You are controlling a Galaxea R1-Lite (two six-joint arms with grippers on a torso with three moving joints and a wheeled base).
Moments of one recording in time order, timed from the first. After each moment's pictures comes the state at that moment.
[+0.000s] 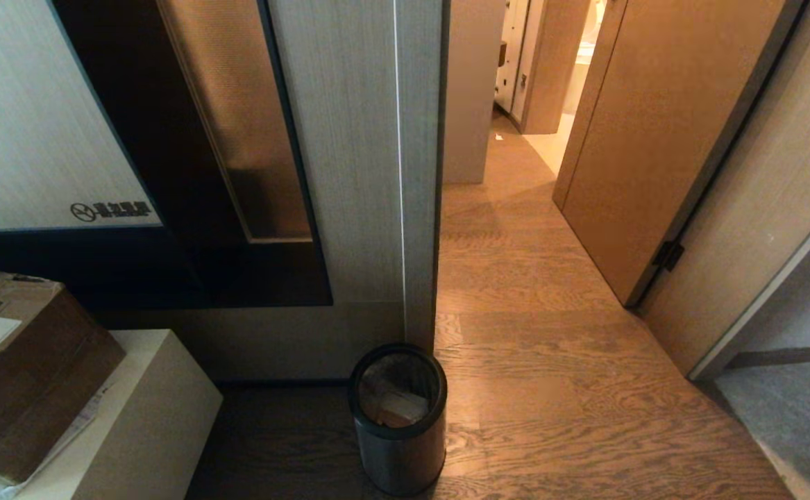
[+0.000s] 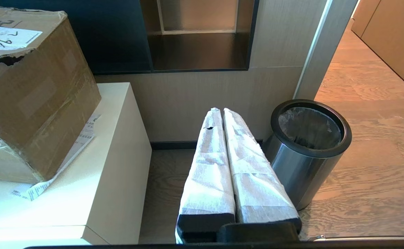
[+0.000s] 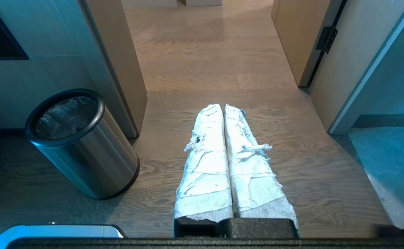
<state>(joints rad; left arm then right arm) 0.00 0.00 0.00 -0.02 0.01 -0.01 0.00 0.00 0.00 0.00 -0.01 0.00</state>
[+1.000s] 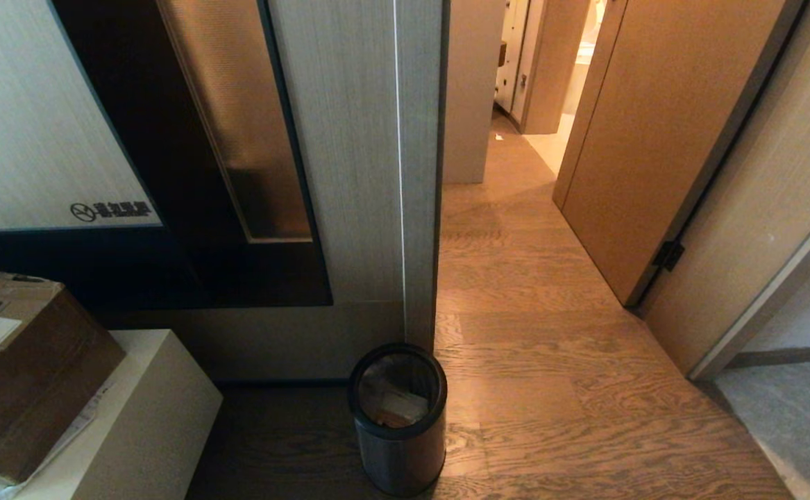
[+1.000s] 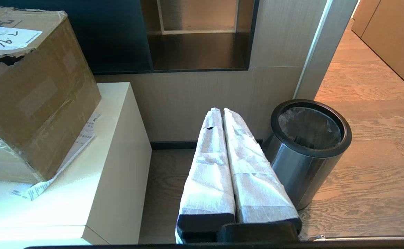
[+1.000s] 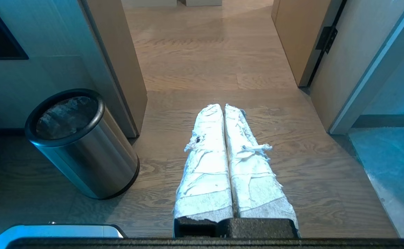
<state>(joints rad) 0.00 0.00 0.00 -0.02 0.01 -0.01 0.00 0.00 0.00 0.00 -0.01 0.00</state>
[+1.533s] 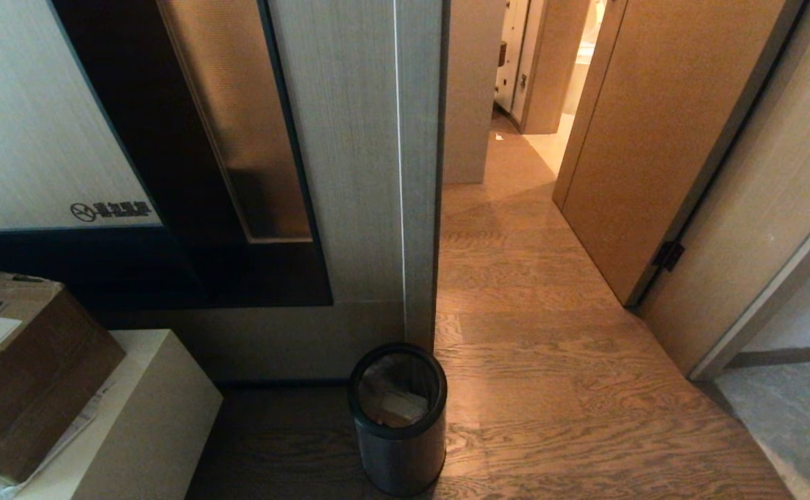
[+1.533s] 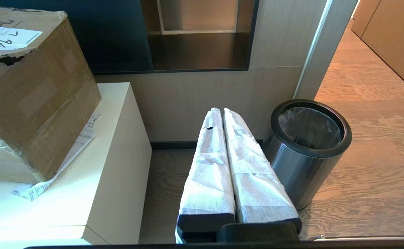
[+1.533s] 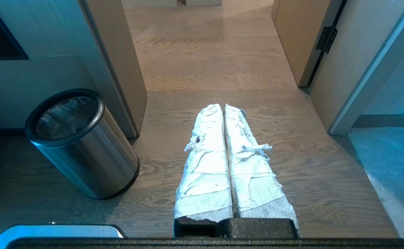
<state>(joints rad) 0.00 0.00 0.00 -0.02 0.01 0.00 0.00 0.00 0.00 0.00 -0.01 0.00</state>
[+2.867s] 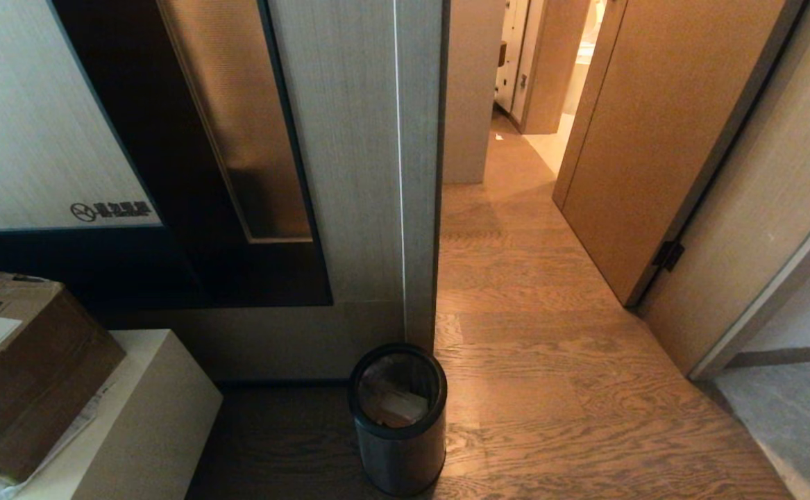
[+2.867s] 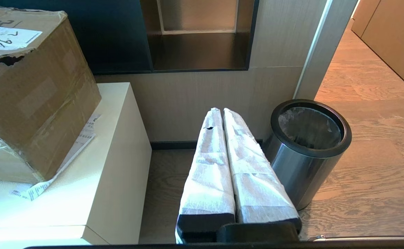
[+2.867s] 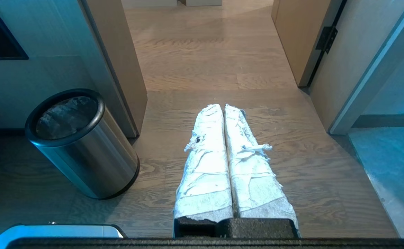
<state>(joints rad) 0.00 0.00 0.00 -0.02 0.01 -0.01 0.00 0.00 0.00 0.00 -0.01 0.00</state>
